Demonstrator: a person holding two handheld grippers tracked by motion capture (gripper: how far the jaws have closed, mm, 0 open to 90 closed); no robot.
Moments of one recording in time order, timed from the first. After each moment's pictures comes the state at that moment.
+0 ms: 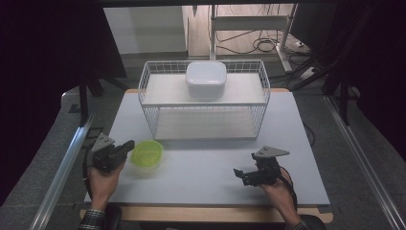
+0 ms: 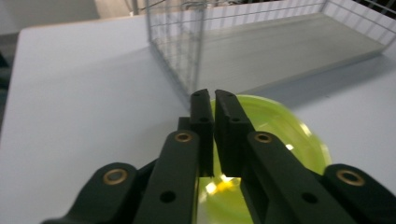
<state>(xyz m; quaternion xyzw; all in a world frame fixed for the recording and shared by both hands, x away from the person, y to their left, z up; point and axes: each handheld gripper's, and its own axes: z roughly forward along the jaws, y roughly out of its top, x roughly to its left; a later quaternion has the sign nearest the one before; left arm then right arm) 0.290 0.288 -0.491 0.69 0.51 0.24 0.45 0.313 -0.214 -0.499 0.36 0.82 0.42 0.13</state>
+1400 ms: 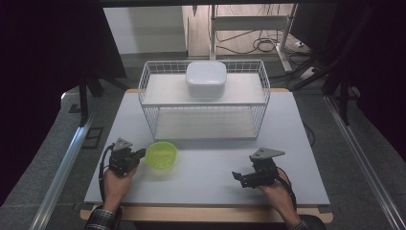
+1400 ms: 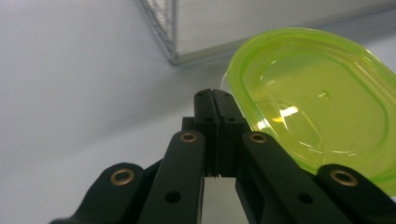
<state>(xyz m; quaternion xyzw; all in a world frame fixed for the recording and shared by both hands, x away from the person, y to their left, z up) 0.302 0.243 -0.516 0.73 0.52 0.18 0.39 0.313 -0.208 -0.504 0.35 0.84 0.40 0.12</state>
